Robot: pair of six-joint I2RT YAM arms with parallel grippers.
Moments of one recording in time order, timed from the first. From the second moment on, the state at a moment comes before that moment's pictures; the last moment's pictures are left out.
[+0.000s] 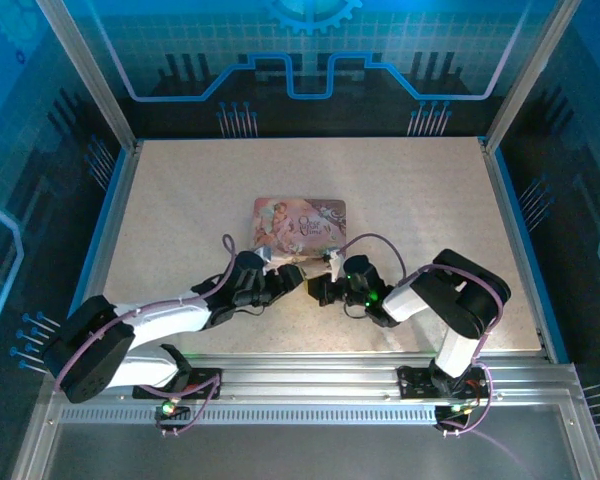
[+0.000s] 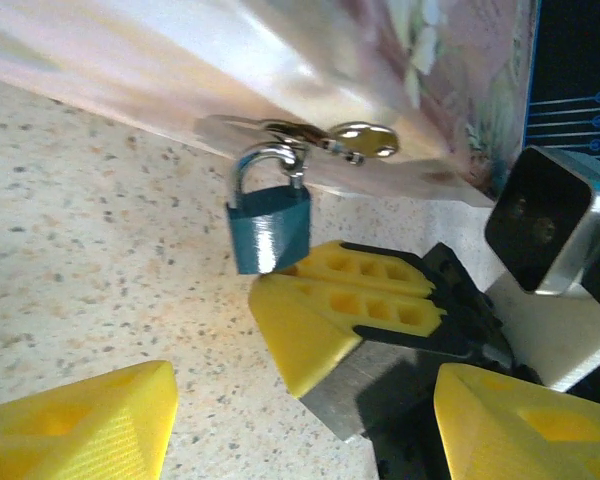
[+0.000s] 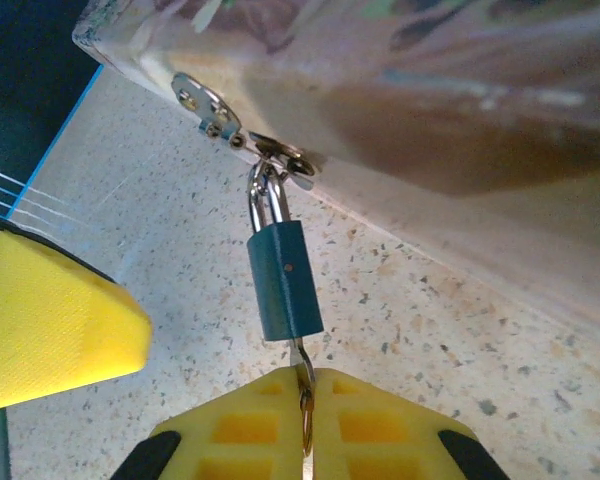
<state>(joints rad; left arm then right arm) -0.69 1.28 0.42 0.23 0.19 -1.20 0.75 1.75 0.43 0.83 -0.29 0.59</state>
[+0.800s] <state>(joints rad) -0.65 1.38 0.41 0.33 0.17 -1.23 0.80 1.74 0.43 0.89 -0.29 0.86</state>
